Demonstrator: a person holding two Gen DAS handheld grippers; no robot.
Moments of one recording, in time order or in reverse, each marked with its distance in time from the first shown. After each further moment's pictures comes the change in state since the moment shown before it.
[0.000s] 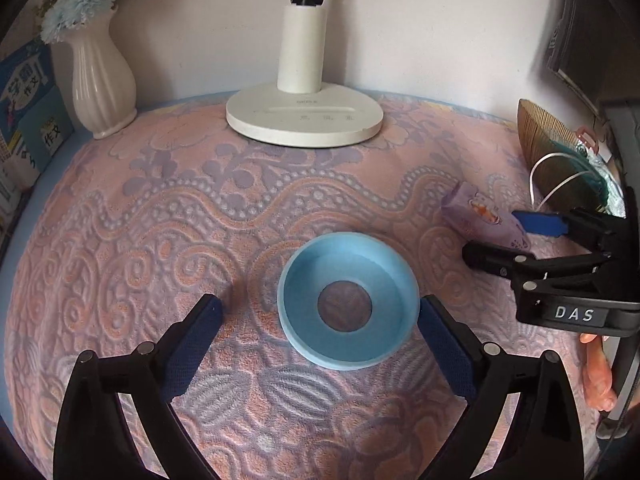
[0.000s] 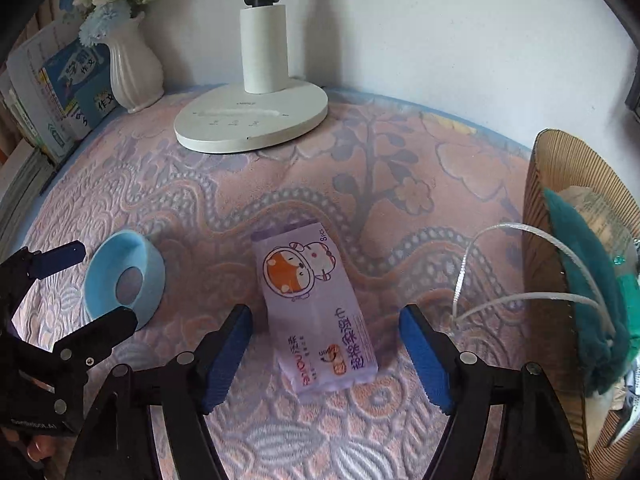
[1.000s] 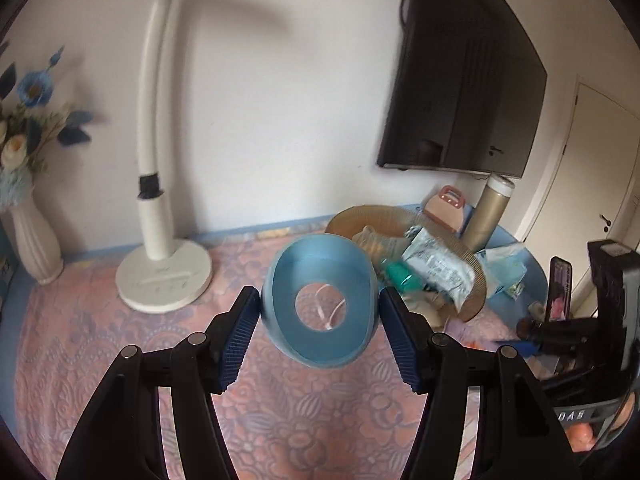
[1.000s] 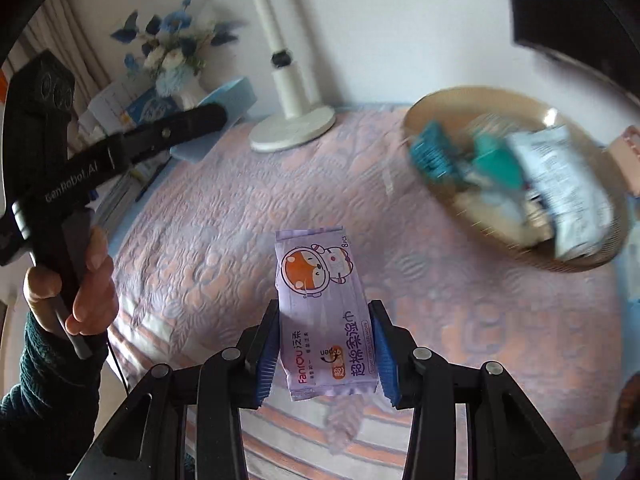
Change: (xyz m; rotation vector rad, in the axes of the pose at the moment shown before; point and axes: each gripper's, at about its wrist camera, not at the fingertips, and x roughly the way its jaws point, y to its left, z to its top) left arm -0.125 -0.099 0.047 0.160 -0.288 -0.293; right arm -0.176 -0.059 -0.124 0.132 -0.126 0.175
